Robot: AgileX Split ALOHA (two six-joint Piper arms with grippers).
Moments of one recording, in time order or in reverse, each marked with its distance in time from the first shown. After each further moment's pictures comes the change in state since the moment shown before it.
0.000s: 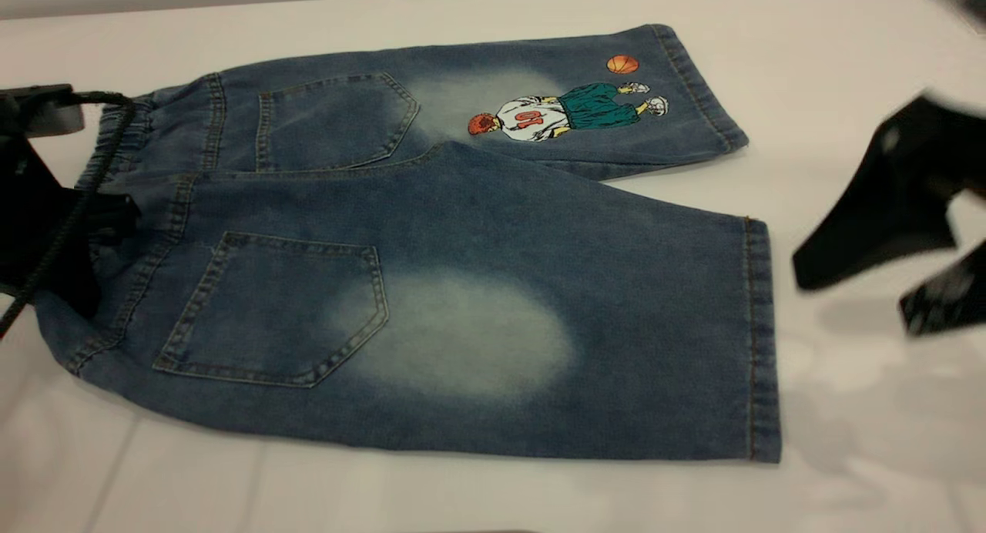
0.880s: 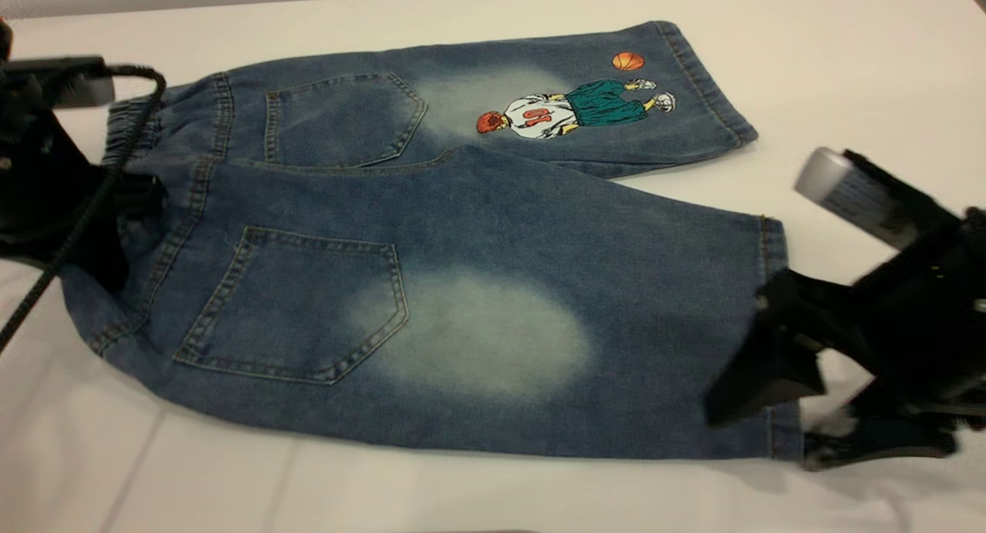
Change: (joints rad) left arm -0.053 -0.050 0.000 0.003 -0.020 0.000; right arm 0.104 0.405 -0.028 0.486 0.031 -0.439
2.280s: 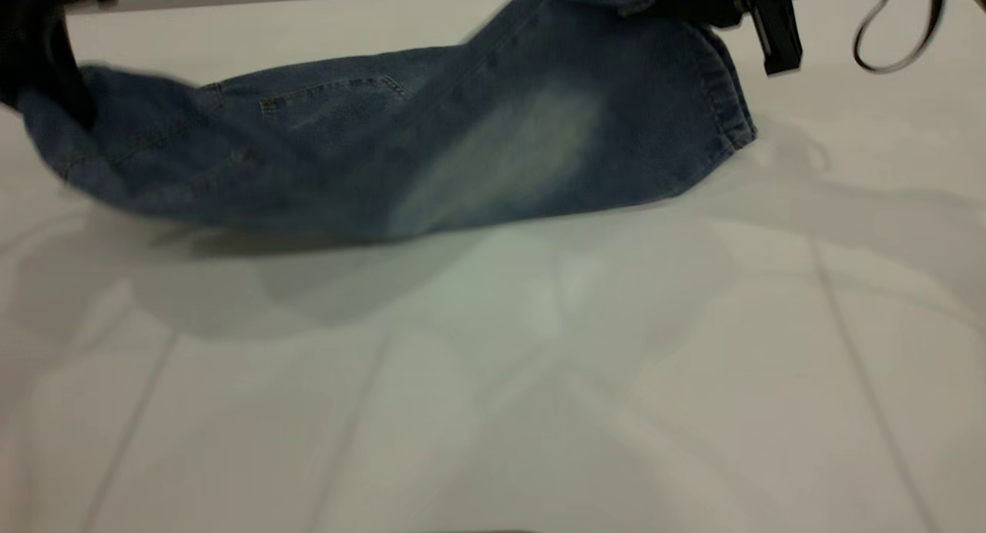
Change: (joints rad) left arm 0.069 -0.118 -0.334 -0.209 0.444 0.000; right arm -0.135 0.085 -0.638 0.068 0.267 0.372
